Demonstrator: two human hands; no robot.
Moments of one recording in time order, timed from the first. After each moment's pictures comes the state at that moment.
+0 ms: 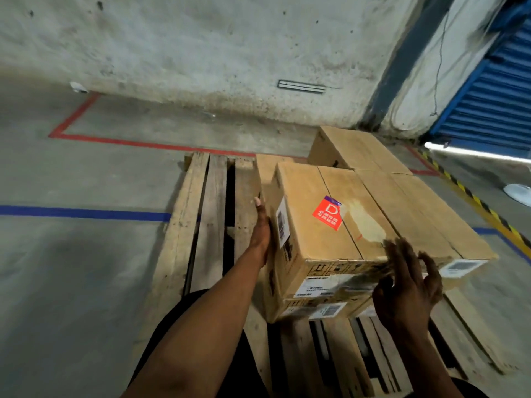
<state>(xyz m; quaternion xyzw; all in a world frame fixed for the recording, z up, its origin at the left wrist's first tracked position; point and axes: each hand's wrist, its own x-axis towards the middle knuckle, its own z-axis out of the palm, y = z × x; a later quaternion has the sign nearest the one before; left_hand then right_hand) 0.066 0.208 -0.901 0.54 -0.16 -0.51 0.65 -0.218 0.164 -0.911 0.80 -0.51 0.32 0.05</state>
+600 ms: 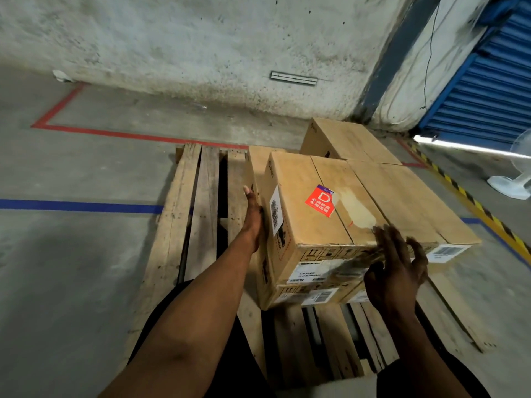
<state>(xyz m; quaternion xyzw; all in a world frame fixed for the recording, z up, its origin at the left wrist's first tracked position) 0.068 0.212 -0.889 0.55 -0.15 -0.52 0.64 -0.215 0.166 -0.901 0.81 -0.50 0.31 0.03</state>
